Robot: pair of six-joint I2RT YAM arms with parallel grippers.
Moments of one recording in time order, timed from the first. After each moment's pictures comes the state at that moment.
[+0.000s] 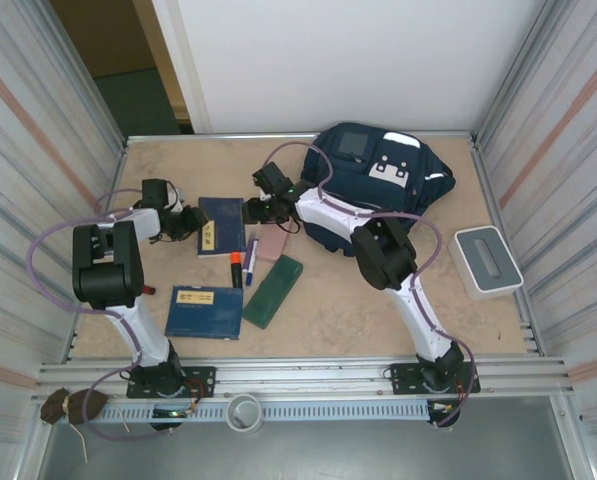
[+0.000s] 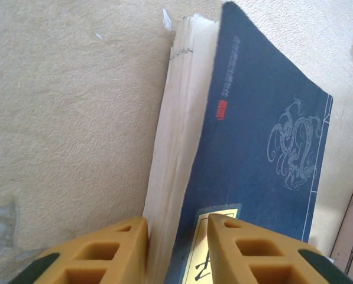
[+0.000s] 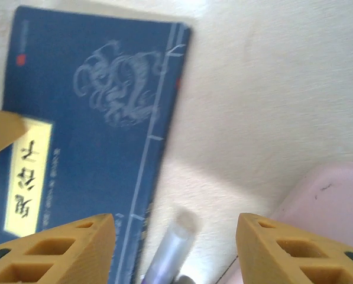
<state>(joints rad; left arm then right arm) 0.10 1.84 1.05 -0.25 0.41 -0.41 0.75 2.38 1.98 -0.52 -0.13 0.56</state>
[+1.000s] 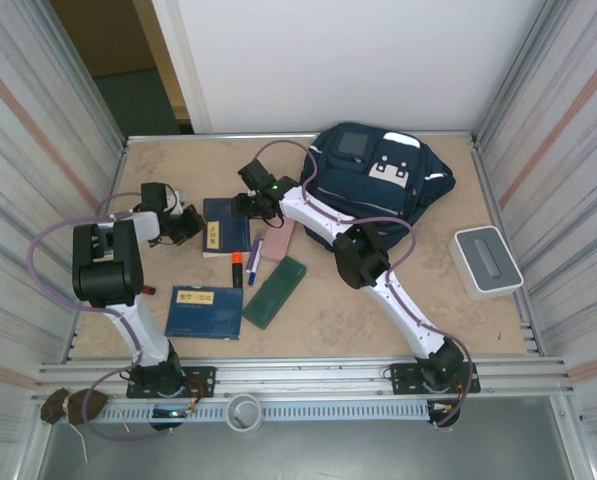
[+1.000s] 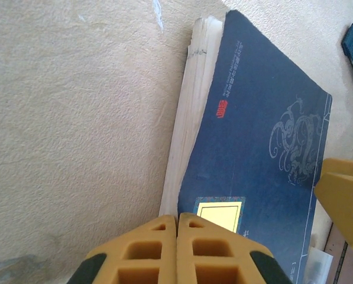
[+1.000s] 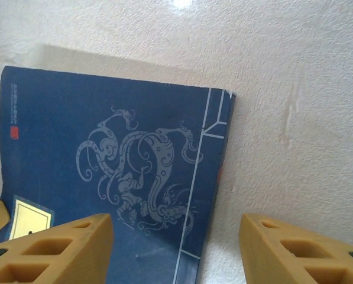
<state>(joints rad) 0.12 1.85 1.01 -0.19 0.47 -0.42 0.77 2.70 2.48 -0.69 -0.11 0.63</state>
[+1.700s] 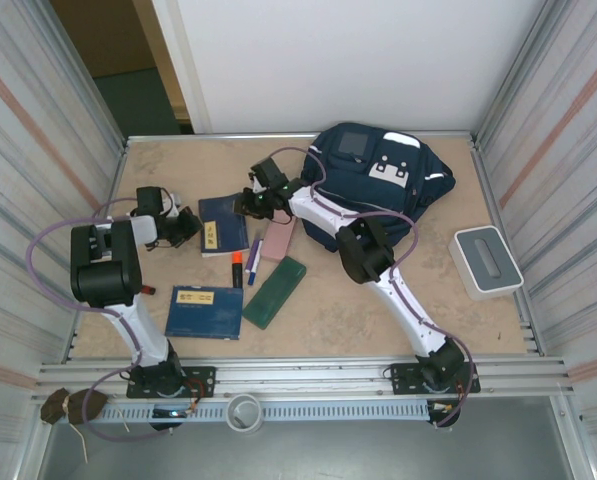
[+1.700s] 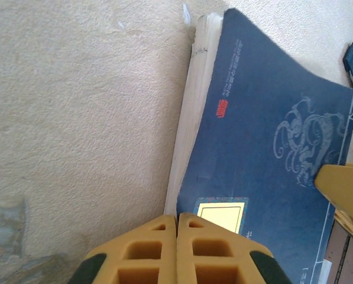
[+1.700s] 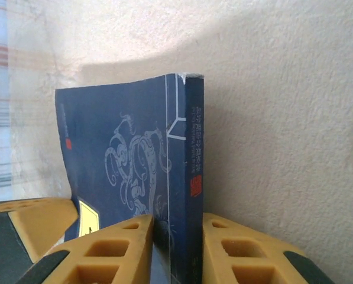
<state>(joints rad) 0.14 1.85 0.97 -0.13 0.49 -0.45 0.71 2.69 2.35 -0.44 -0.41 0.81</state>
